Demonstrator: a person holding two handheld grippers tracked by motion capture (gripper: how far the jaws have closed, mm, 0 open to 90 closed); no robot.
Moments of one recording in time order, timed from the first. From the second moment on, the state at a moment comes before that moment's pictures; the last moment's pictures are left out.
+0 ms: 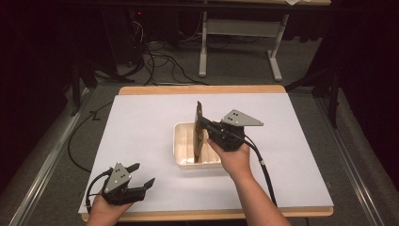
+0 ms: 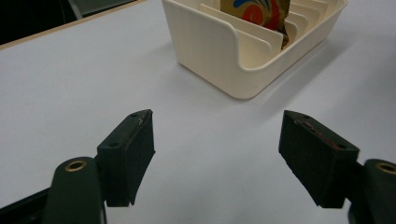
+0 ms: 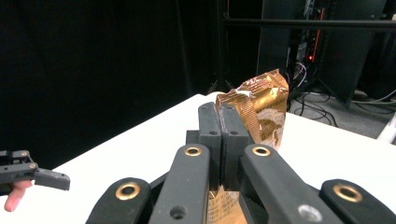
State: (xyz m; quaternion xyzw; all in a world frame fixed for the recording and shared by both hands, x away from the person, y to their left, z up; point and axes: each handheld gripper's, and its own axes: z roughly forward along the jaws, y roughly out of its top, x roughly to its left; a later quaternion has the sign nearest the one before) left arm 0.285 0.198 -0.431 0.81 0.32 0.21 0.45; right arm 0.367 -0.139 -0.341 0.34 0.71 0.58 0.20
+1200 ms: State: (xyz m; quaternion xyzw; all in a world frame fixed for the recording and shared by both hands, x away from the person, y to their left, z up) left arm 0.286 0.197 -0.431 0.81 0.32 0.21 0.45; right arm 0.366 -0.139 -0.364 0.36 0.72 0.57 0.19
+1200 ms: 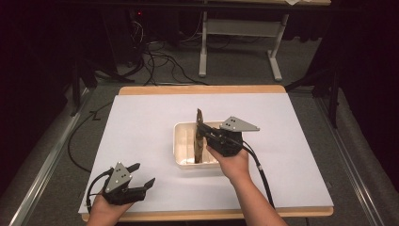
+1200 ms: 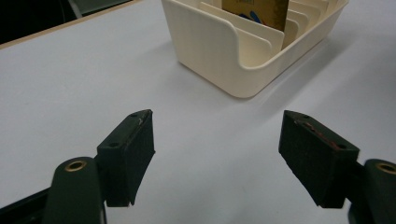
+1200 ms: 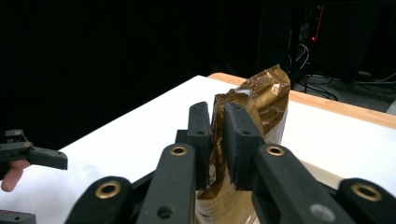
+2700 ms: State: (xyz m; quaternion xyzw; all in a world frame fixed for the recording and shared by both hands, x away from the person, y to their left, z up) left arm 0.289 0.199 -0.433 0.81 0.32 0.21 0.44; right arm 0.328 -0.194 -0.345 0.37 0.72 0.55 0.20
